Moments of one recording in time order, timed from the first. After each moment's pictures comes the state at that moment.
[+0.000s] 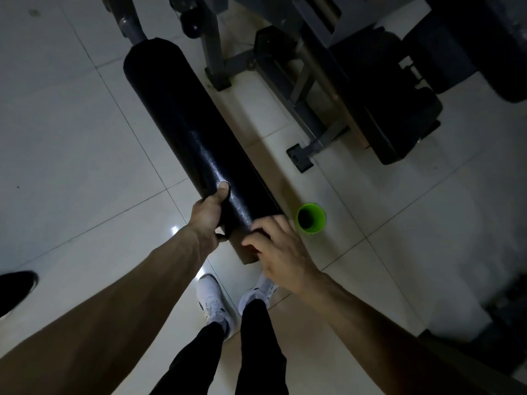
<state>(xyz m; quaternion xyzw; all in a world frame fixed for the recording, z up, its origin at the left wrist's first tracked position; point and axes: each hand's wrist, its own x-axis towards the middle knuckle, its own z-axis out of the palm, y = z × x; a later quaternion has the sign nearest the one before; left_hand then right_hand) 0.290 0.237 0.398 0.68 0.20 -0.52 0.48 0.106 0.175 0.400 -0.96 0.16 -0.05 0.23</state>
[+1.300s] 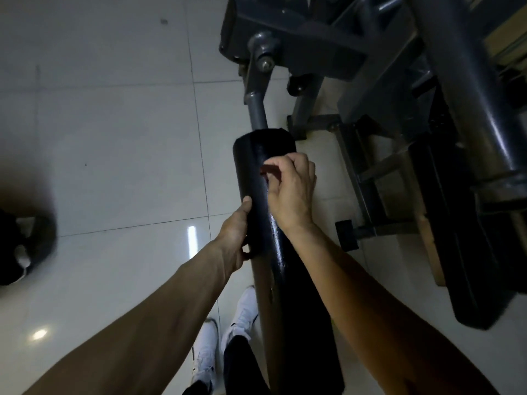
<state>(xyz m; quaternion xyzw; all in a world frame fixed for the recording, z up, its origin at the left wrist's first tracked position) 0.475 0.194 0.389 0.58 0.30 -0.50 0.57 0.464 0.068 0.388 -0.92 0.24 -0.16 0.26</state>
